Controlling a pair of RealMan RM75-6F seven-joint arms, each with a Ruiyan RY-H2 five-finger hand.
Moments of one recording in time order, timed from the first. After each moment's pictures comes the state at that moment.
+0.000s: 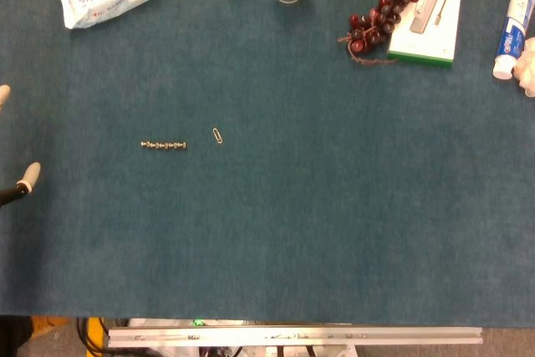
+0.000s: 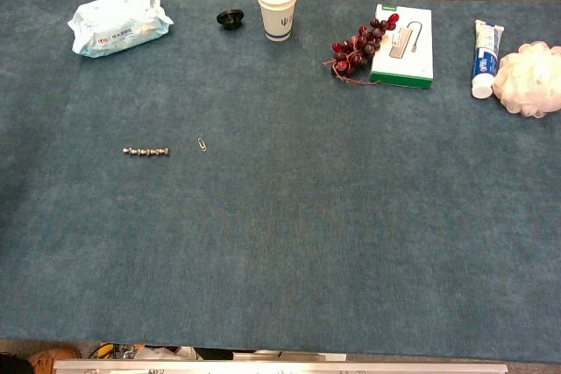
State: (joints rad) left arm -0.11 -1.22 -0.07 -1.64 1.43 1.46 0.02; right arm 0.04 -1.08 0.09 -1.59 -1.45 1.48 0.13
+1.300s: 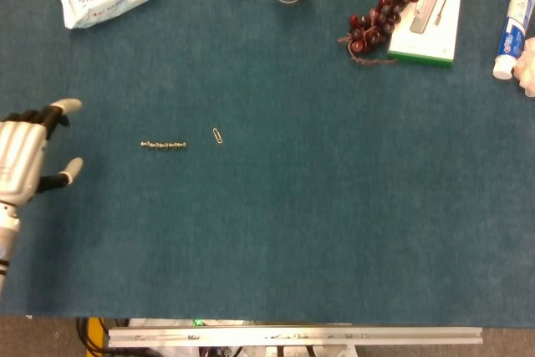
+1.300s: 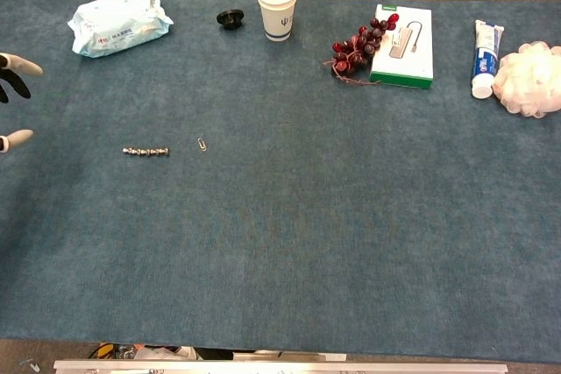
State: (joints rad) left arm -0.25 -1.22 -0.07 -1.68 1.41 1.26 0.20; right arm 0.07 -1.05 0.13 -1.60 -1.44 1.49 0.10
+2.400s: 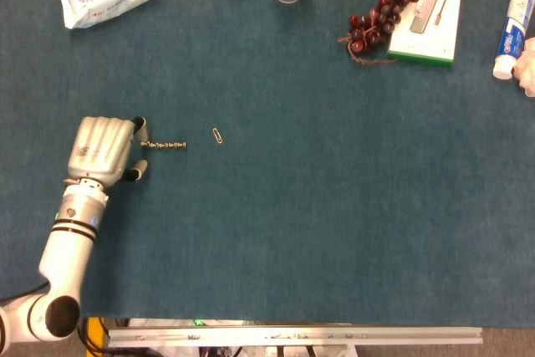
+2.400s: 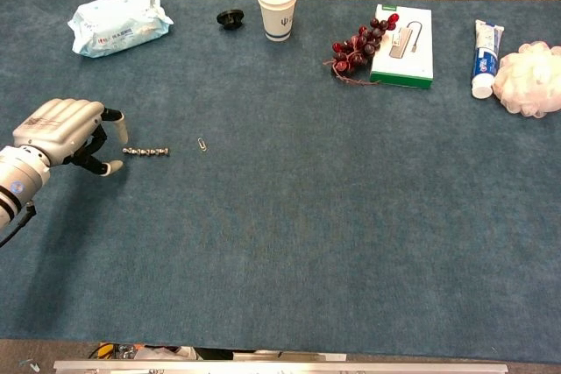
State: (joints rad) left arm -0.42 -1.55 -0.12 -1.54 1.06 1.09 0.58; right arm 0.06 -1.08 0.11 -1.51 -1.41 1.45 0.18
